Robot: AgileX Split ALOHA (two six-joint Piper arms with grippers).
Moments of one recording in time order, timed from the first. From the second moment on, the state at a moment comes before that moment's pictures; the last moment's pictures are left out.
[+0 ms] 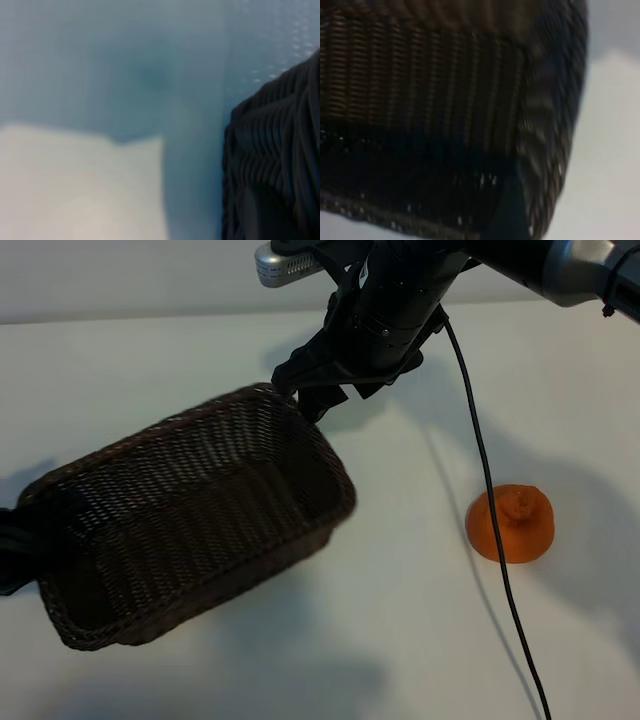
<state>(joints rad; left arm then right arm) 0.12 1.31 -0.46 -0.48 0.35 -0.03 0.51 1.97 -1.78 0.21 1.11 -0.01</state>
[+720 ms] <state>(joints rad) 0.12 1.32 -0.49 -0.63 0.43 0.26 0.51 1.97 -1.78 0.21 1.13 -0.01</state>
